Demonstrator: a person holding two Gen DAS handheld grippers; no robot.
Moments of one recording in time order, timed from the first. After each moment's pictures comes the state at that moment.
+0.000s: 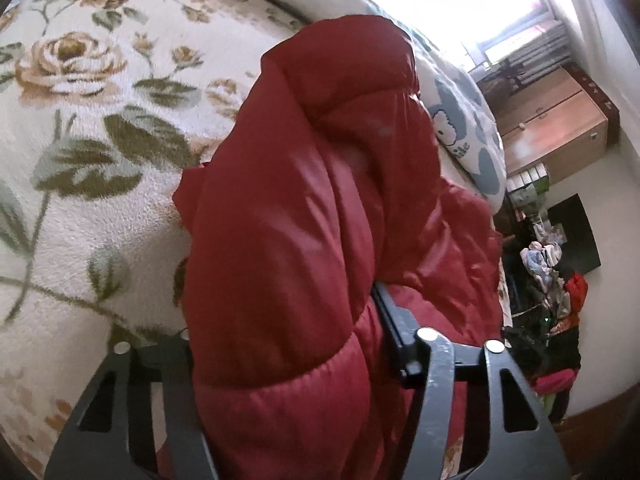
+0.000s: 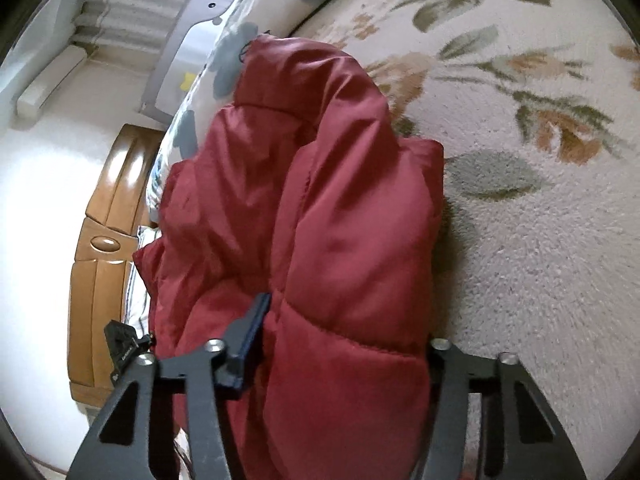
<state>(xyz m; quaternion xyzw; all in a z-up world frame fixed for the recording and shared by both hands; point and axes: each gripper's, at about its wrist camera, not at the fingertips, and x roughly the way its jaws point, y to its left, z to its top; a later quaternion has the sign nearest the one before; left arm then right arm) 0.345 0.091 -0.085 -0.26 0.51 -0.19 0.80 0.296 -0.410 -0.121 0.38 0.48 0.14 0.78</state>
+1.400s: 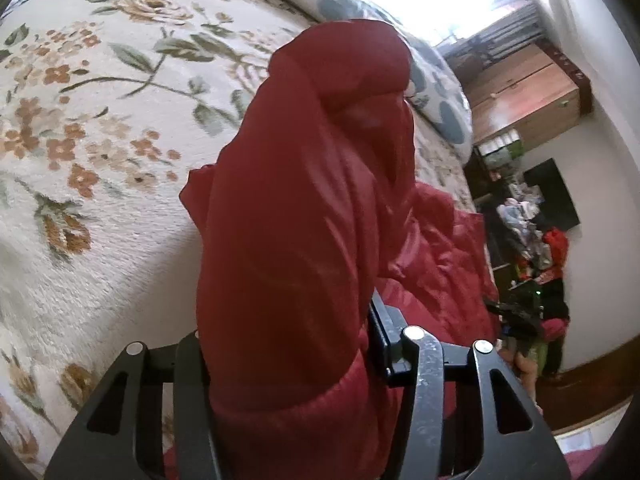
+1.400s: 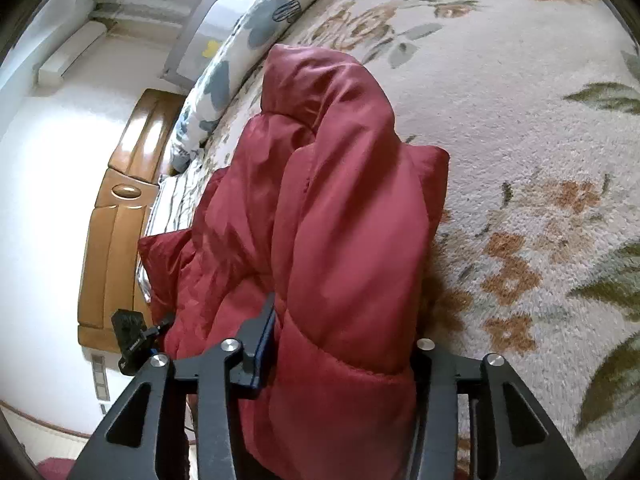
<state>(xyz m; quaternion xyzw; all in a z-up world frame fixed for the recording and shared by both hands) 0.148 0.139 -0.061 -0.25 0.52 -0.22 0.78 0.106 -0.383 -0.097 0.37 0.51 0.17 0.76</state>
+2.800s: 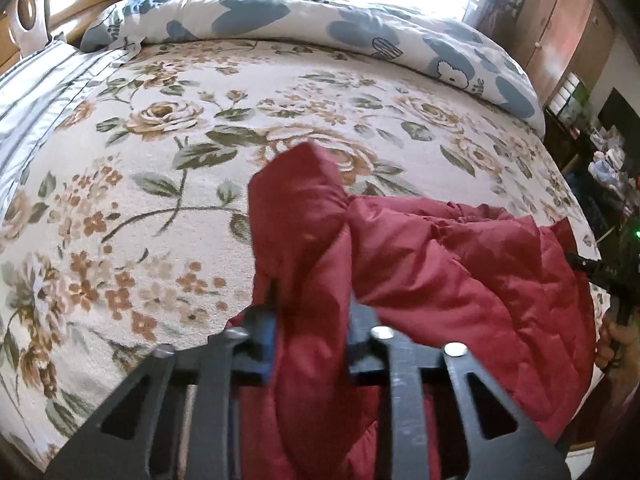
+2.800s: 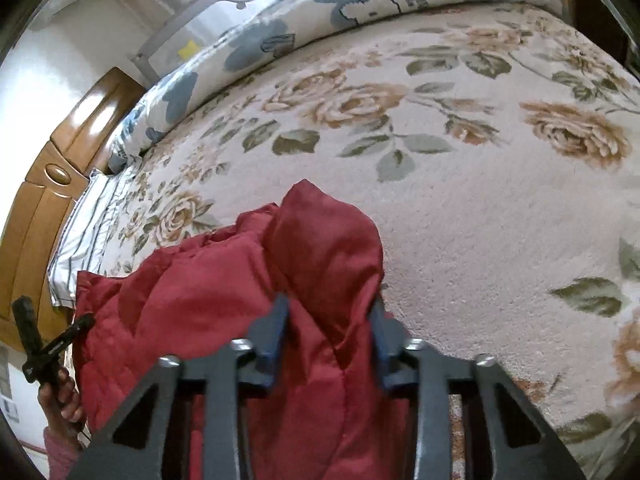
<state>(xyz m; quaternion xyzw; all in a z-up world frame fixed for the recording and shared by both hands) 0.198 0.090 -0.019 -0.04 0.48 -0.11 0.87 0.173 -0.365 -0.057 0.20 0.47 0.06 0.86</state>
